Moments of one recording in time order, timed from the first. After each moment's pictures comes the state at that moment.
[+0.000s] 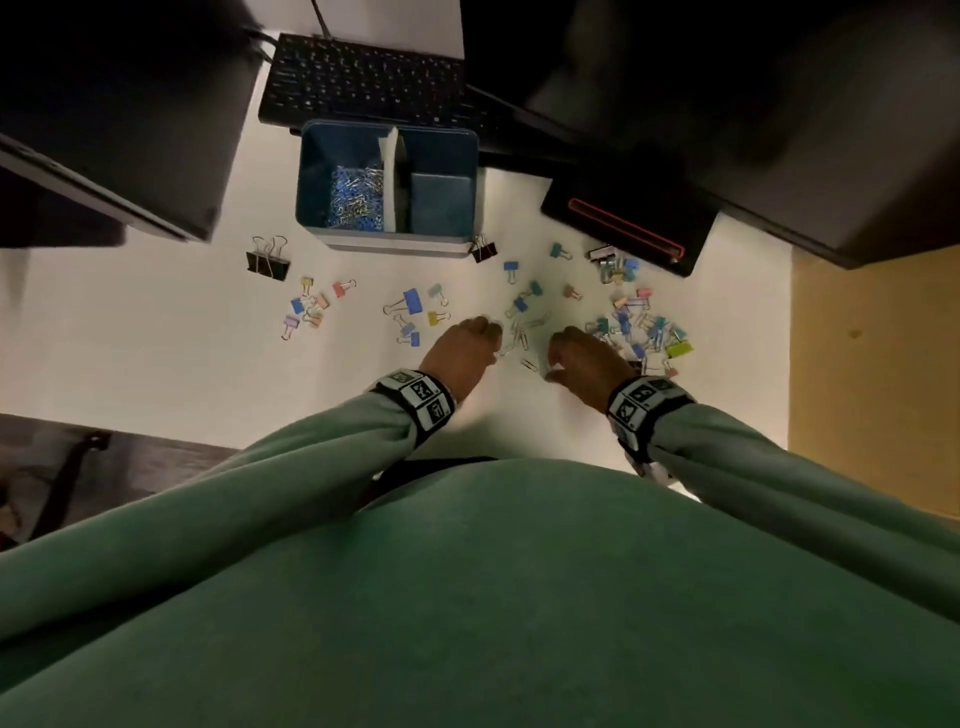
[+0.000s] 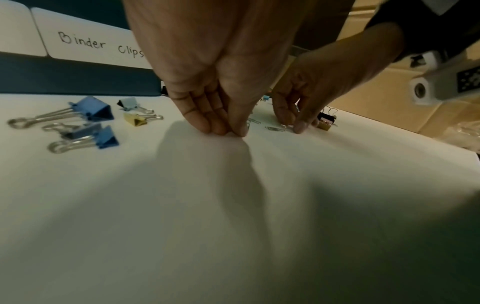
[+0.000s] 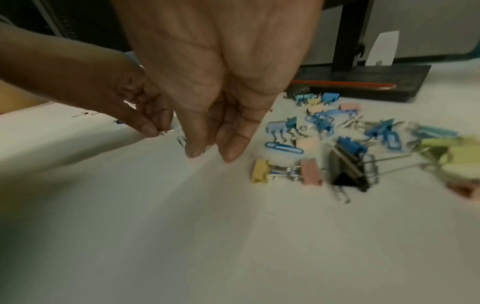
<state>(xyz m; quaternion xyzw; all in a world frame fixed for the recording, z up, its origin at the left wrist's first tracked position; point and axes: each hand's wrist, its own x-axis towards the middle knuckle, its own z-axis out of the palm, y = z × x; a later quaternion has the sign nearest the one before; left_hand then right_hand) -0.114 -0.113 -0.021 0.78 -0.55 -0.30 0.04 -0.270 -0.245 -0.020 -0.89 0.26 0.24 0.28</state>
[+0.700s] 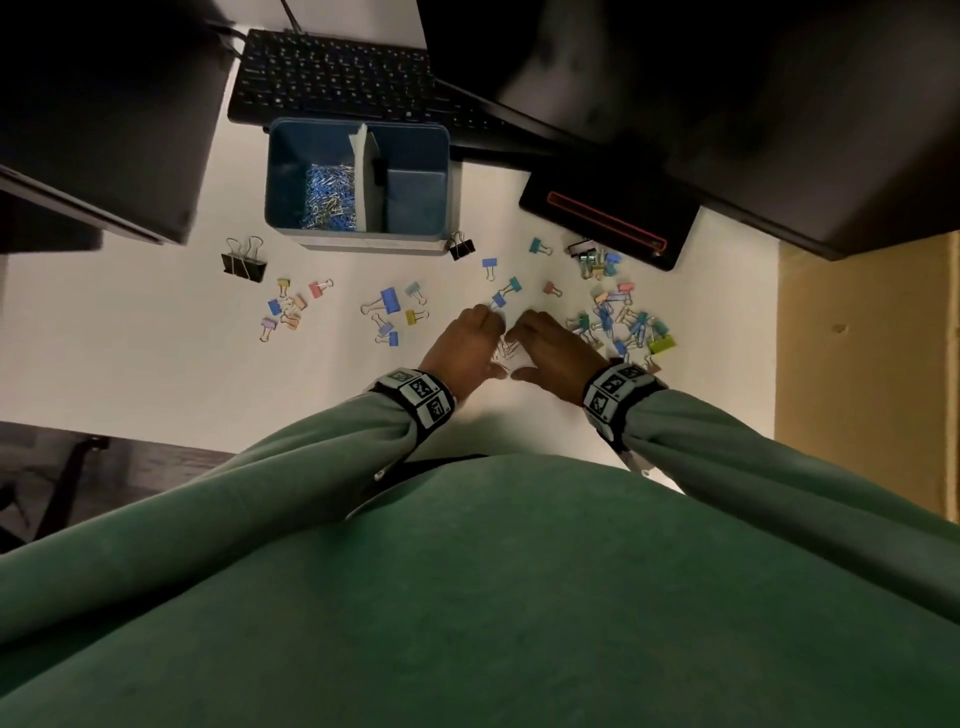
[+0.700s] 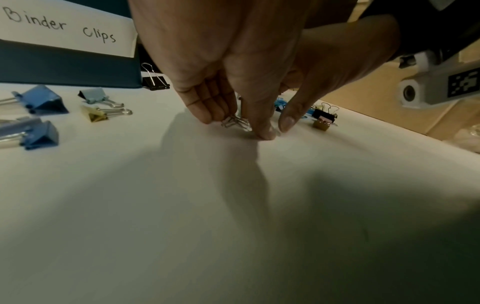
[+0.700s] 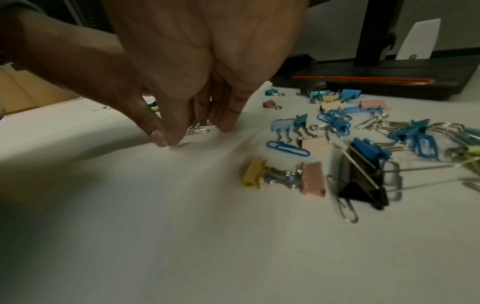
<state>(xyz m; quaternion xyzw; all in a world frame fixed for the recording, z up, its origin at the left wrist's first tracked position) -0.135 -0.134 -0.034 0.78 -0.54 -0.30 0.07 -0.261 -0.247 -0.017 -0.93 0.14 0.16 0.29</state>
